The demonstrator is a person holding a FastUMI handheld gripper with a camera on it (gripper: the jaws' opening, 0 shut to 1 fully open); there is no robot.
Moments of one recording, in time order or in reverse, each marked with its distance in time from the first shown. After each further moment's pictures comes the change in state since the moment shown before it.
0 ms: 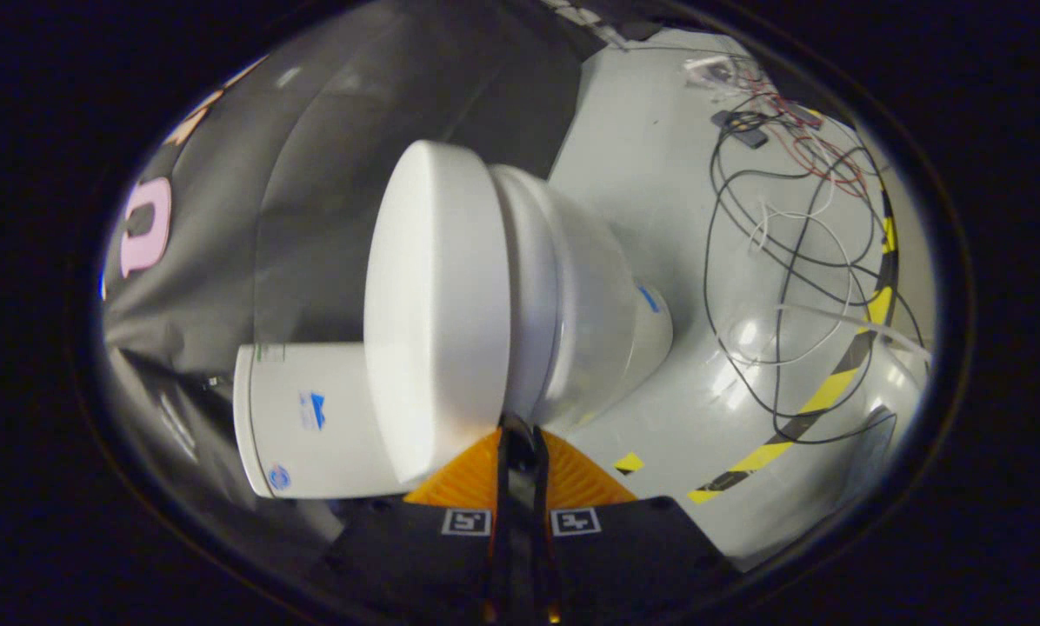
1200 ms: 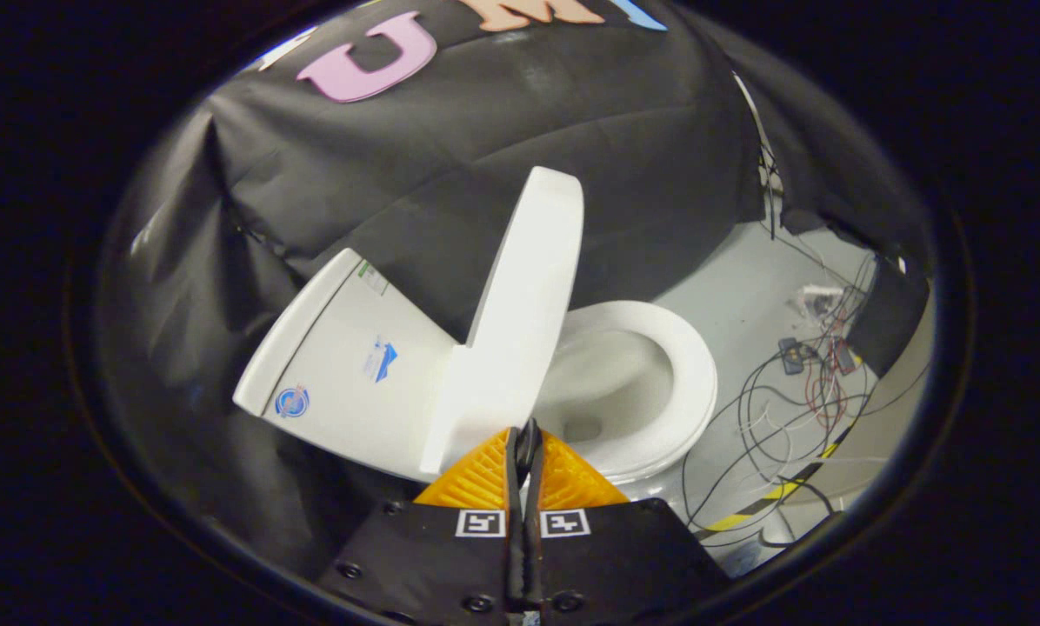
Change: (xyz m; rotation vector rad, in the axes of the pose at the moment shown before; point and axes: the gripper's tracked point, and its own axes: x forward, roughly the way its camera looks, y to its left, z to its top) arm -0.096 0.208 -0.031 -0.706 -0.269 -0.095
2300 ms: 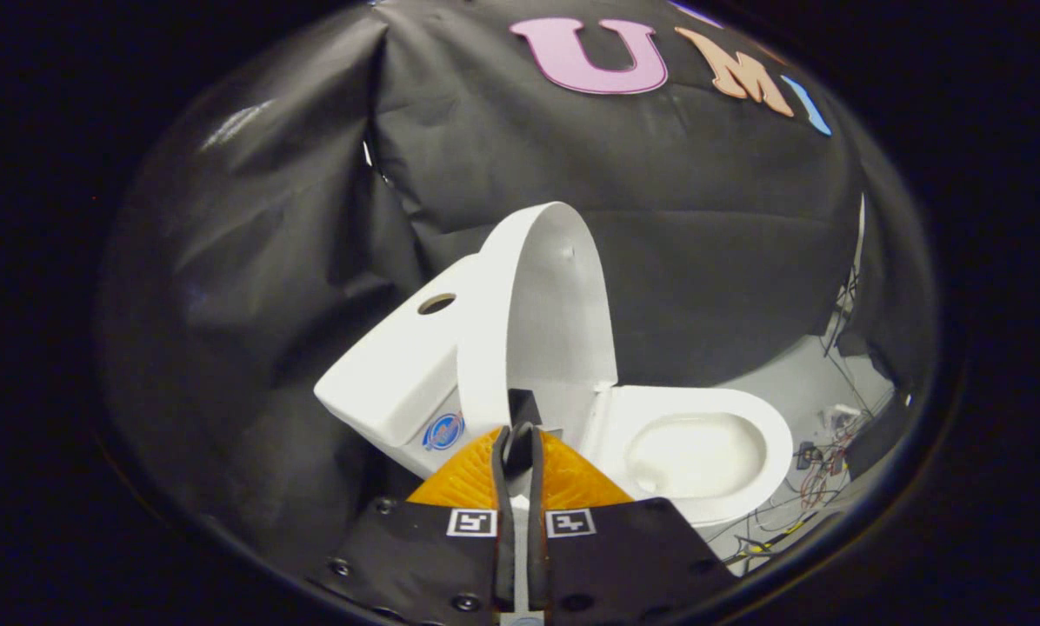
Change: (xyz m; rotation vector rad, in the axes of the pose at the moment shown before) arm 0.019 0.230 0.020 -0.283 -0.093 0.095
